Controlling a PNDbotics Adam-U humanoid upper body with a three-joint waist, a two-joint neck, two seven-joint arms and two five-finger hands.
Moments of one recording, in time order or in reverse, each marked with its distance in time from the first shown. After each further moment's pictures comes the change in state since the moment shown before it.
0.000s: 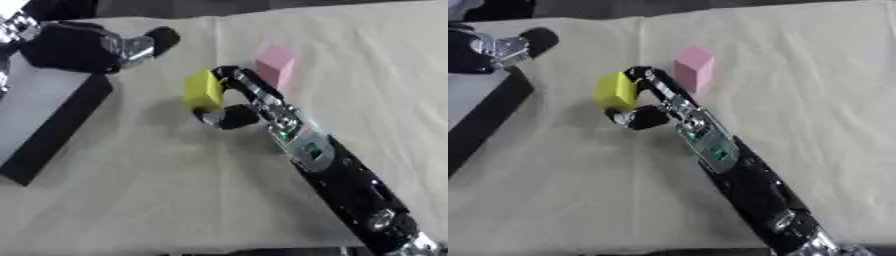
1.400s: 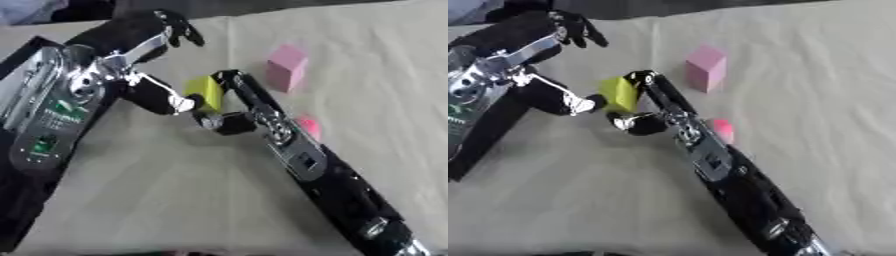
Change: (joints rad) left arm -0.008 -0.183 -0.054 0.190 -0.404 -0.136 -0.304; right arm 0.008 0.032 0.011 0.049 0.130 -0.116 -0.091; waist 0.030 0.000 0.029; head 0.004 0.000
